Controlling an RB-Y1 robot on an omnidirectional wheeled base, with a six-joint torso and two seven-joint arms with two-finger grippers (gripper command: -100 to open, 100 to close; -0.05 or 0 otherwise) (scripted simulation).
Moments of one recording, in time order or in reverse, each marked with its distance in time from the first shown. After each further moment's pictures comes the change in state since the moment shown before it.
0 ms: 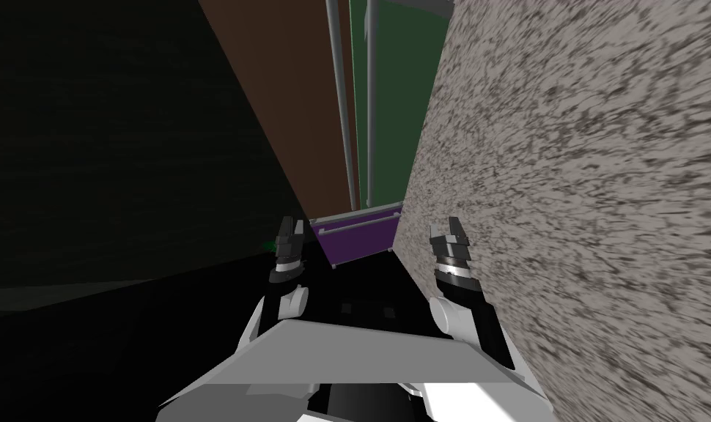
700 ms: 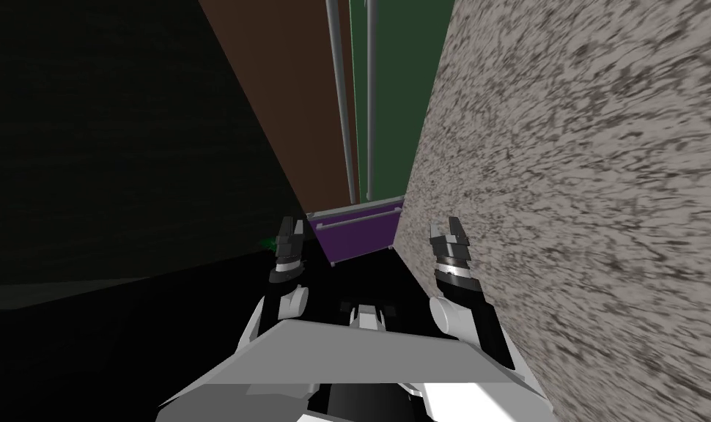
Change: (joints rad) left arm 0.000 0.000 0.000 0.000 0.000 0.000 0.000; right arm 0.000 0.000 0.000 0.000 0.000 0.000 0.000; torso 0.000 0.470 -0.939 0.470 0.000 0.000
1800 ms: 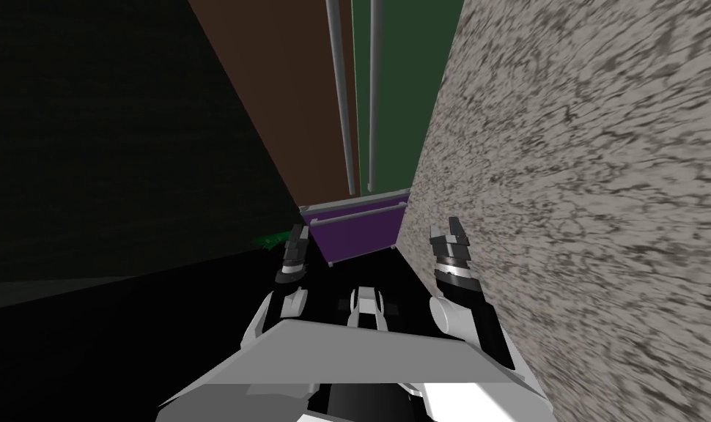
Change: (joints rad) left arm -0.033 0.098 0.016 0.177 0.015 -0.106 0.010; right arm 0.000 0.000 0.000 0.000 0.000 0.000 0.000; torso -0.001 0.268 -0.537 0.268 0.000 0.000
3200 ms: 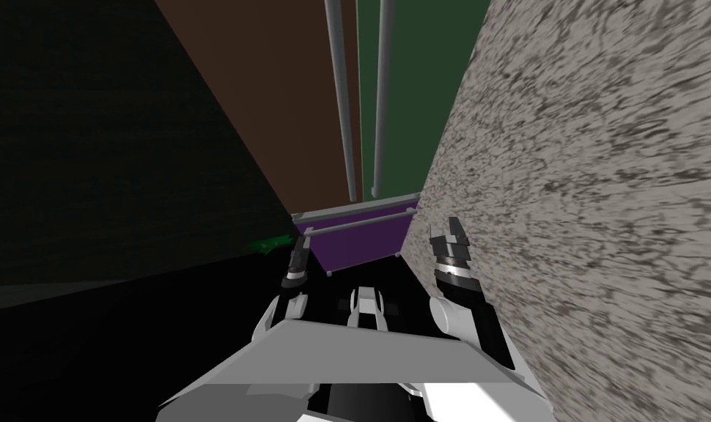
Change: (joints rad) left arm -0.078 0.042 0.045 0.370 0.039 -0.218 0.029; right arm 0.000 0.000 0.000 0.000 0.000 0.000 0.000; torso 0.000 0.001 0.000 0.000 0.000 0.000
